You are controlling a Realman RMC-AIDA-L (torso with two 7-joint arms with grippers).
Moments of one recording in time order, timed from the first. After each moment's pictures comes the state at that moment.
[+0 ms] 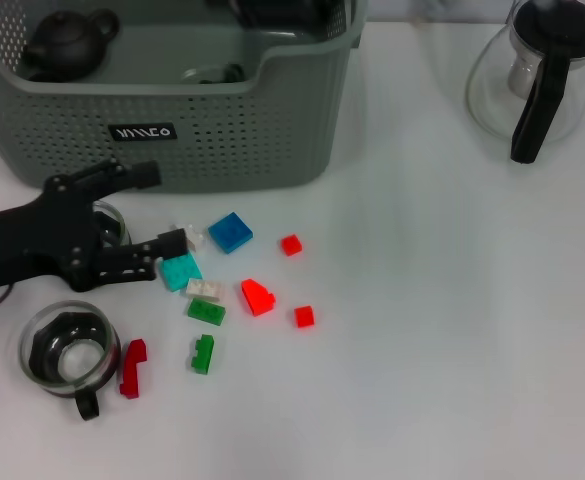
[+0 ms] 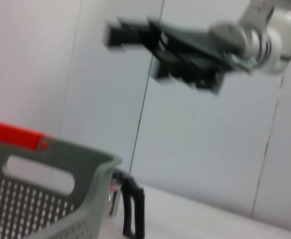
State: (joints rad) left arm -0.39 -2.04 0.30 0.55 2.11 1.90 -1.08; right arm 0.72 2.09 -1.29 -1.18 -1.69 -1.31 1.51
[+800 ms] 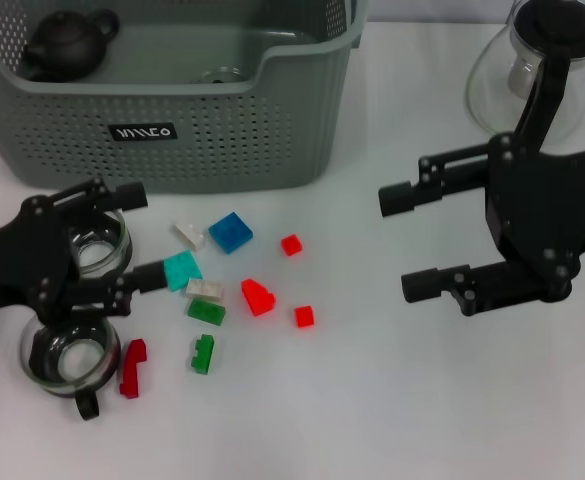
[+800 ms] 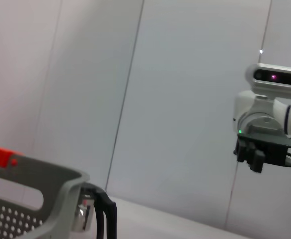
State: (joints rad) left arm -0.35 -2.01 0.29 0.55 2.13 2.01 -1.07; right arm 0.58 2.03 -1.03 -0.94 -1.72 -1.96 1.43
